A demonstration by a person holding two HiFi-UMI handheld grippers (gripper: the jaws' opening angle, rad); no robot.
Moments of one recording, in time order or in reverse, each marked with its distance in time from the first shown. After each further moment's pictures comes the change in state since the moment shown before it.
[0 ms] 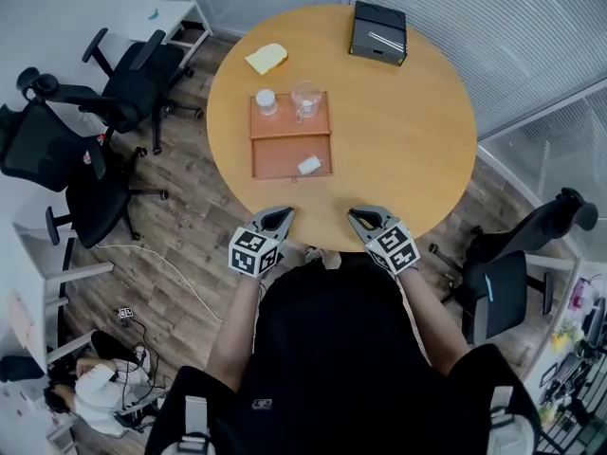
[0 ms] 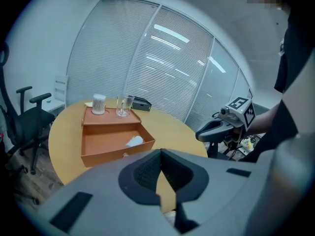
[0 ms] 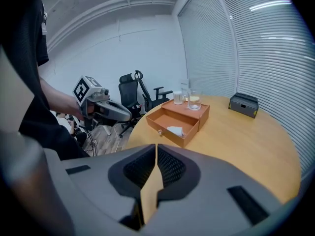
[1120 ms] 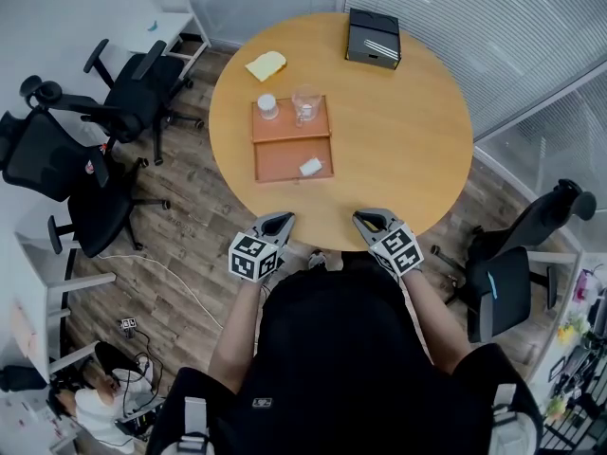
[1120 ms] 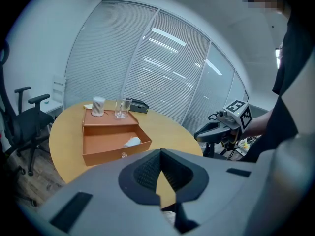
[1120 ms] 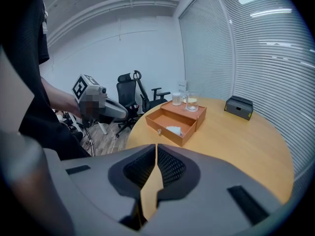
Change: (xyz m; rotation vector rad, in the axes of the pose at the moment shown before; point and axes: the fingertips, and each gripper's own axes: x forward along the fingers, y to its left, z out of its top) left arm -0.019 -0.009 0.000 0.010 -0.027 -0.034; right arm -0.015 0.008 -0.003 -0.015 -0.005 -0.049
